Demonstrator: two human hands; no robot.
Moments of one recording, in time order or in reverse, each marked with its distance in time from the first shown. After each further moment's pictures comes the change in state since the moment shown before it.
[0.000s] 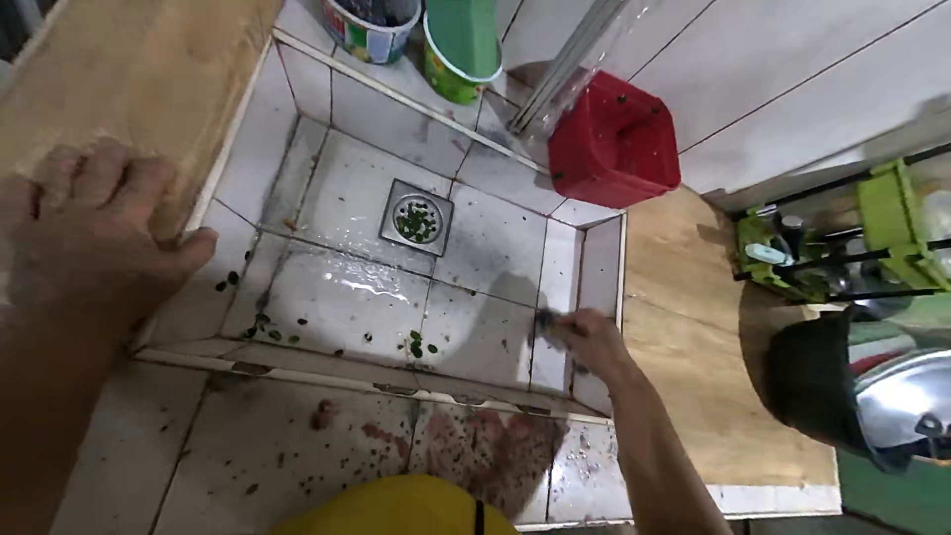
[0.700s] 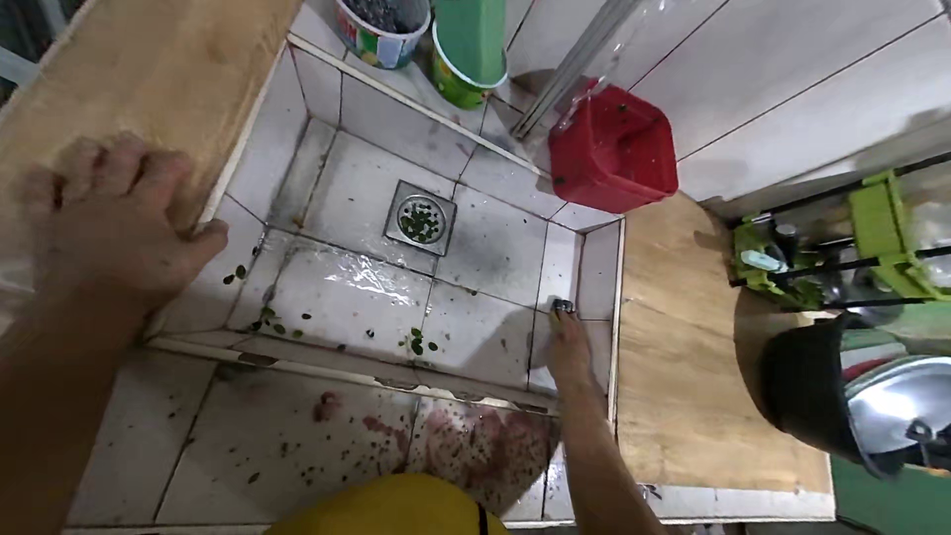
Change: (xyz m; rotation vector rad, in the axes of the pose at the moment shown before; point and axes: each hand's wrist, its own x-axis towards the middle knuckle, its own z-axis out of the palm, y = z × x) left_hand 0.000 0.013 -0.008 -0.012 -0.016 -0.034; right_hand -0.003 -0.014 0.055 0.105 0.279 0.251
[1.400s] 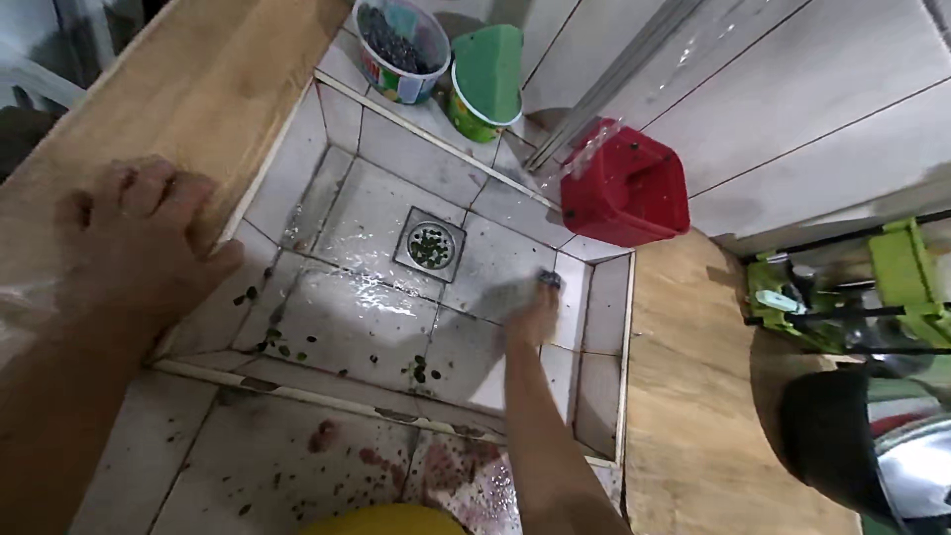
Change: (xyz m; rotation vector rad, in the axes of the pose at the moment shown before) left_hand 0.000 0.018 -0.012 0.015 -0.029 -0.040; right_hand 0.058 -0.101 0.055 -0.040 0.177 0.132
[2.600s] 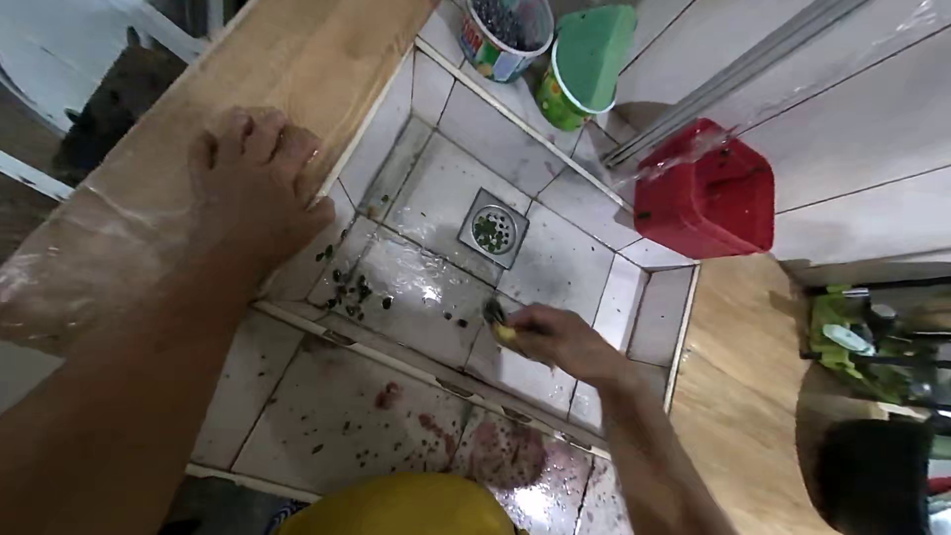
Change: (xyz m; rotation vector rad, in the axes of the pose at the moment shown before) left_hand 0.001 0.008 -0.007 -0.012 -0.038 -0.060; right_hand -0.053 -0.045 -0.094 0.175 -1.022 -0.635
